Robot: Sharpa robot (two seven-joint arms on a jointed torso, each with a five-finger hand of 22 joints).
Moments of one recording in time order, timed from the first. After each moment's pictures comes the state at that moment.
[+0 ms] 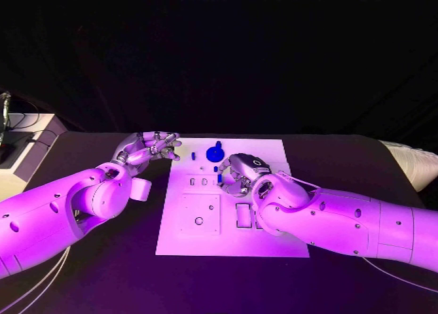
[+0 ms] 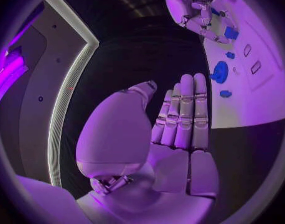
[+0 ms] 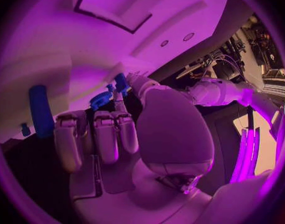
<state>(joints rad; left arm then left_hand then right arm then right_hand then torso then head) 0.97 -0.90 0.27 1.46 -0.21 -0.20 0.34 1.40 -0.17 0.40 0.27 0.18 0.91 0.20 0.20 0.17 1.16 0.13 0.07 0.08 1.11 0.06 0.66 0.59 0.18 0.96 0.16 0.67 0.32 1.18 -0.53 -0.13 1.44 -1.52 -0.56 -0.40 1.33 -0.23 0.42 0.17 0.22 0.96 0.16 0.13 0.37 1.47 0.07 1.56 1.31 1.46 -0.01 1.57 1.31 0.01 1.46 0.10 1.55 1.31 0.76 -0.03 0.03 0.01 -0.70</state>
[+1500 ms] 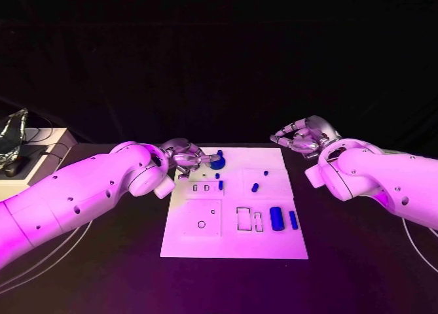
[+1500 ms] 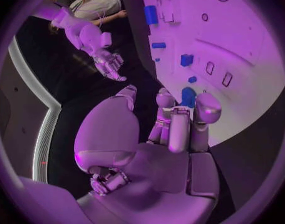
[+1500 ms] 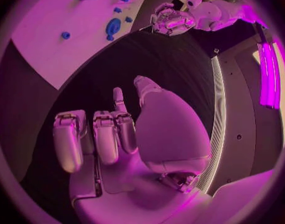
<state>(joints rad) 1.08 -0.71 0.26 1.36 -0.82 -0.03 -0.28 1.12 -0.13 0.13 0.29 0.20 0.76 0.11 0.71 0.49 1.17 0.04 1.09 0.83 1.46 -0.02 1.47 1.31 0.12 1.22 0.08 1.32 0.99 1.33 -0.82 -0.10 1.50 -0.73 -0.63 -0.14 1.32 -0.17 0.18 0.29 0.35 0.95 0.14 0.22 0.43 1.47 0.07 1.55 1.31 1.47 0.00 1.57 1.31 0.01 1.47 0.10 1.53 1.31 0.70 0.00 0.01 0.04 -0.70</state>
